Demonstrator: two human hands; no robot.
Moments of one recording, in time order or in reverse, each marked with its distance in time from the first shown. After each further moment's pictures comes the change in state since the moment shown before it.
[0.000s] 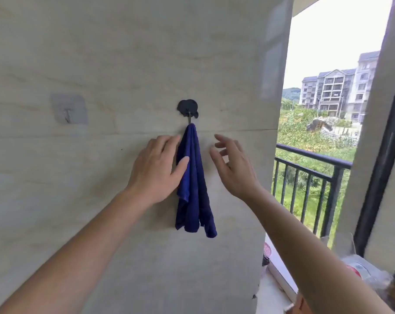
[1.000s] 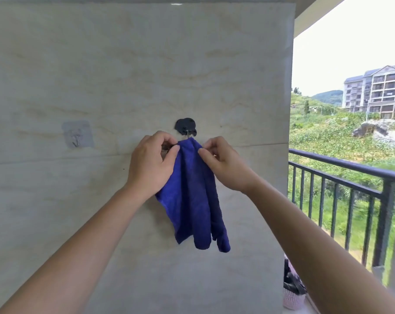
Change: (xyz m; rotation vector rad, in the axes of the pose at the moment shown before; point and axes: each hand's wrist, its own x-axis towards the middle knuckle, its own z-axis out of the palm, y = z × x) left_hand 0.045 0.017 -0.016 -0.210 0.285 -0.143; right_hand 0.053 -0.009 -0.013 0.407 -0.258 0.051
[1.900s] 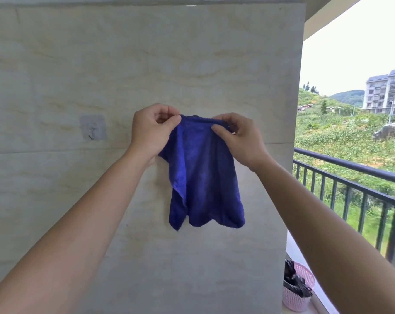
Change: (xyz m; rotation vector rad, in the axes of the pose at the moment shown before) left_hand 0.041 0.026 -0.021 -0.483 0.073 -0.319; right_hand 0.028 -0.010 -0.029 0.045 0.185 -0.181
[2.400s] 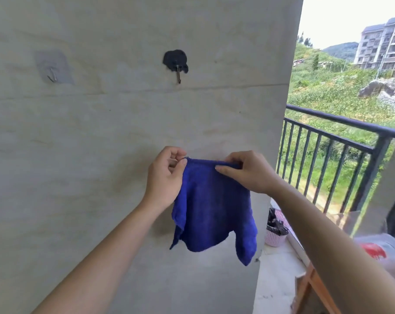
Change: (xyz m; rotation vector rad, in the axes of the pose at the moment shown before) left_hand -0.163 -0.104 0.026 0.095 -0.178 -0.146; right_hand -0.148 0.069 -0.021 -0.368 -0.360 0.371
